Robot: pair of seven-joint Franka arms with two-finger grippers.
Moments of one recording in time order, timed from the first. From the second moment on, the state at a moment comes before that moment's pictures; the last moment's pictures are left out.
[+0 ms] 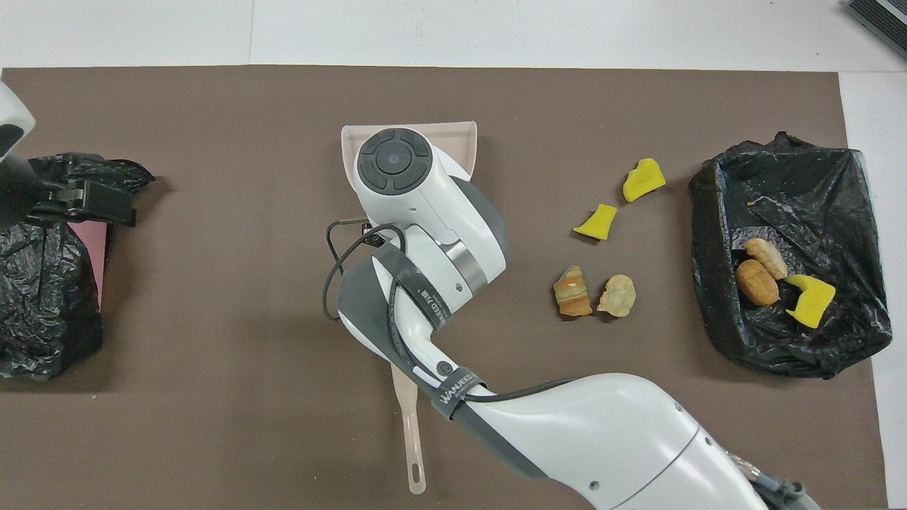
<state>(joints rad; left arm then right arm) 0.02 0.03 -0.10 -1.57 -0.02 1.63 -0.02 0.55 0.77 0.13 -1.08 -0.05 1.81 0.64</state>
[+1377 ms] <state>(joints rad) -0.13 0.13 -0.13 -1.59 -0.02 1.76 -0.02 0.72 0.39 0.15 -1.61 0.05 1.87 0.70</state>
